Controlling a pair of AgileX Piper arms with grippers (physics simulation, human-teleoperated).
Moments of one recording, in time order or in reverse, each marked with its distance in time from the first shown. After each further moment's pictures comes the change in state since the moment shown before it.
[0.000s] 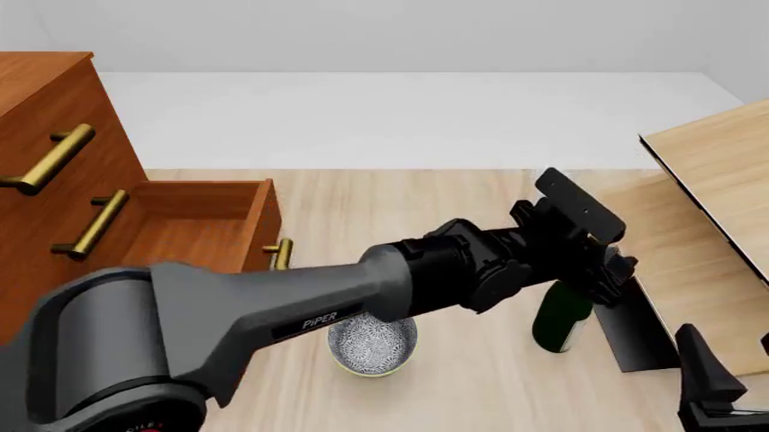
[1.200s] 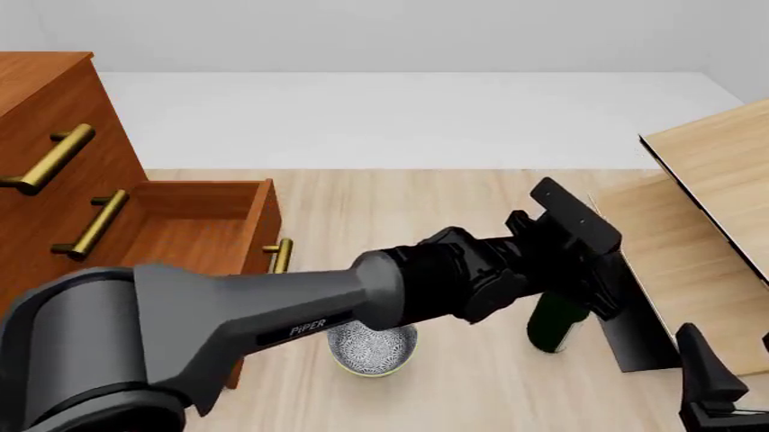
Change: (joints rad) left arm -0.012 -0.037 0.068 -0.002 -0.017; right arm 0.005 0.000 -0.012 0.012 -0.009
